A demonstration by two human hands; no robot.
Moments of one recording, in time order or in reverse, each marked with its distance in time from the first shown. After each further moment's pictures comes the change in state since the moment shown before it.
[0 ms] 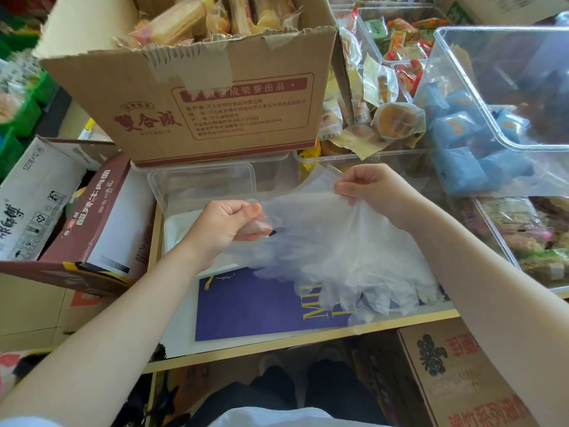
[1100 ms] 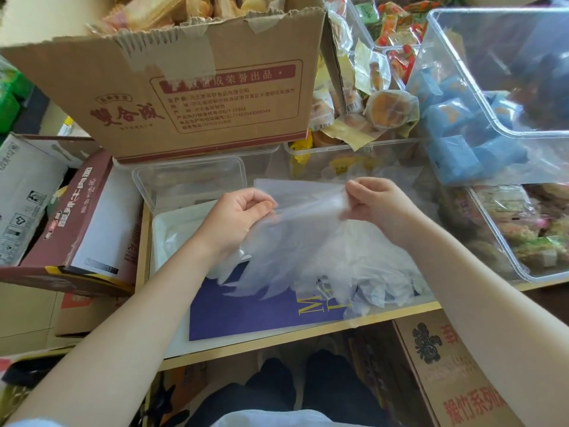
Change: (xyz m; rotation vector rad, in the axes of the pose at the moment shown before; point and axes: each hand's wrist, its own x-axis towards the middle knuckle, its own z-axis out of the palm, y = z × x) left_hand 0.015 -0.001 0.023 0.153 0.014 0.114; right_hand -0.021 0.023 0.008 0.363 0.015 0.184
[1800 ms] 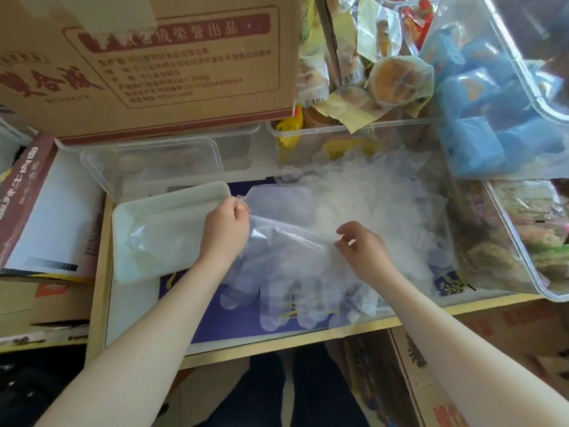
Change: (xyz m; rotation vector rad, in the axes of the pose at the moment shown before) left_hand 0.037 -0.067 0.045 0.470 0.343 -0.208; right_hand 0.028 0.130 -0.013 -0.719 0.149 0.058
